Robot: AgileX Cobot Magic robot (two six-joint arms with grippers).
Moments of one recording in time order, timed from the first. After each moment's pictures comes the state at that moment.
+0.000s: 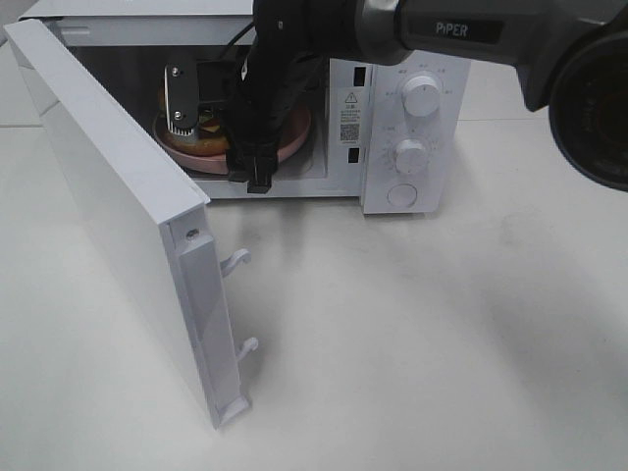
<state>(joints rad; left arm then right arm) 0.07 -0.01 -0.52 -0.11 1.08 0.04 0.64 2.35 -2.02 0.00 0.66 -1.04</state>
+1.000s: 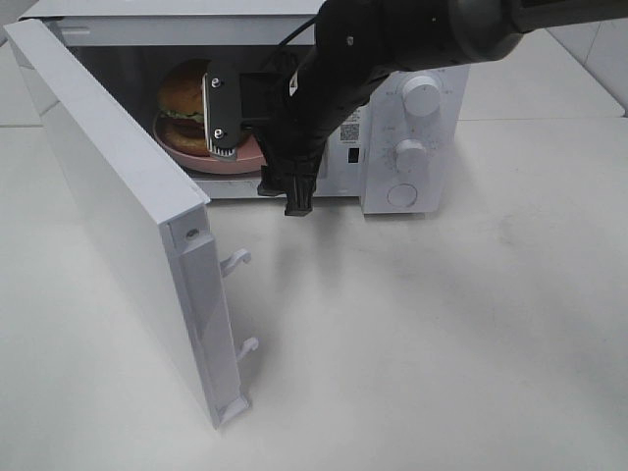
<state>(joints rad) 0.07 -0.01 -0.52 -0.11 1.08 0.04 0.63 2.06 -1.52 0.01 0.38 -1.04</state>
